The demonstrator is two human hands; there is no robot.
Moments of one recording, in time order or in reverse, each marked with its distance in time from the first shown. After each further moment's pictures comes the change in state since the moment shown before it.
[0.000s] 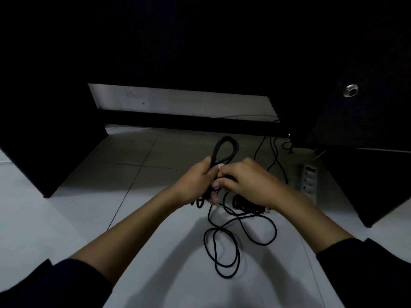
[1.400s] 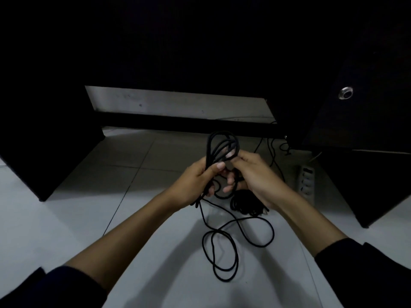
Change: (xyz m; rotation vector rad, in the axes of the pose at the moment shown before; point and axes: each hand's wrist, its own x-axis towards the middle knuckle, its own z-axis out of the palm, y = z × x) left_hand 0.002 -0.005 0.000 -0.033 0.026 0.164; right_hand 0.000 -0.004 0.000 1.003 0.253 0.315
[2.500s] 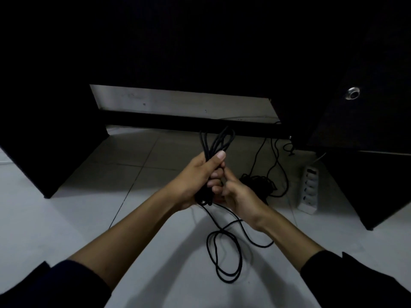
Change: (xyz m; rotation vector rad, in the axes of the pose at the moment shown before) left_hand 0.003 0.010 0.002 -0.516 0.011 -0.143; right_hand -0.010 0.043 0.021 0.218 -0.330 0.016
